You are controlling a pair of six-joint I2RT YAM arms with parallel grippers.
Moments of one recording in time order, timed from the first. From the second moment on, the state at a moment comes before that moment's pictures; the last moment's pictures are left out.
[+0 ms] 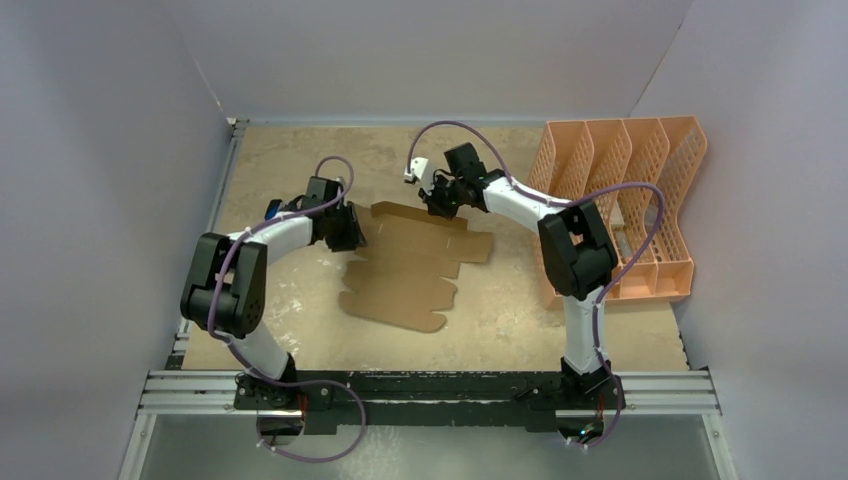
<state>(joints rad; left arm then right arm) -0.23 1.69 0.95 -0.26 0.18 -0.52 0.52 2.06 1.52 -0.33 -0.43 -0.58</state>
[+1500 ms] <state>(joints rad) -0.12 1.58 1.09 -0.28 0.19 -0.39 0.58 1.92 1.42 -0.30 -0.22 -0.80</state>
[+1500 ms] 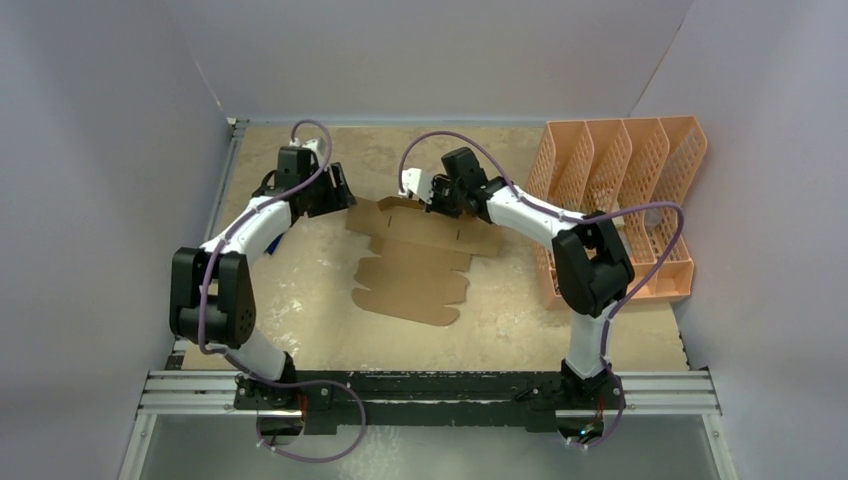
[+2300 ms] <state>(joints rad) -0.09 1.90 1.33 -0.32 0.45 -0.25 0.60 1.86 1.36 -0.25 -0.15 -0.96</state>
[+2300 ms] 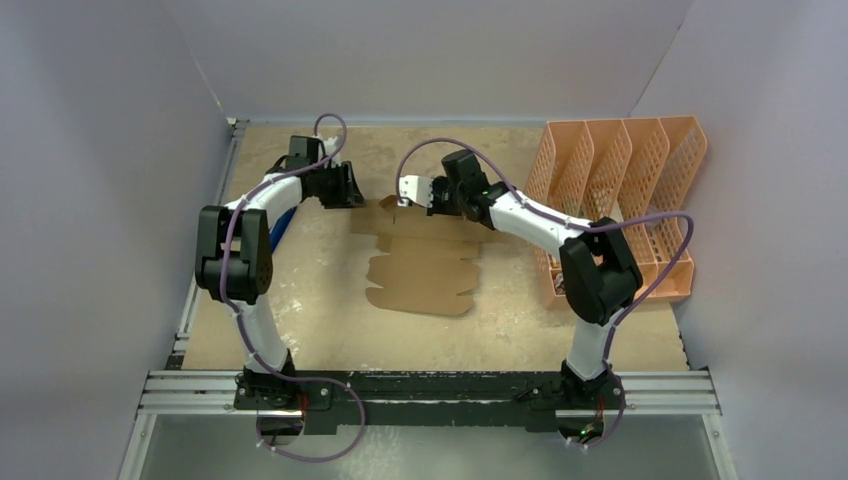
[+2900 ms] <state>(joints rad) -0.10 1.85 1.24 -0.29 0.52 -0.20 0.63 1.75 1.23 -0.10 -0.06 -1.05</state>
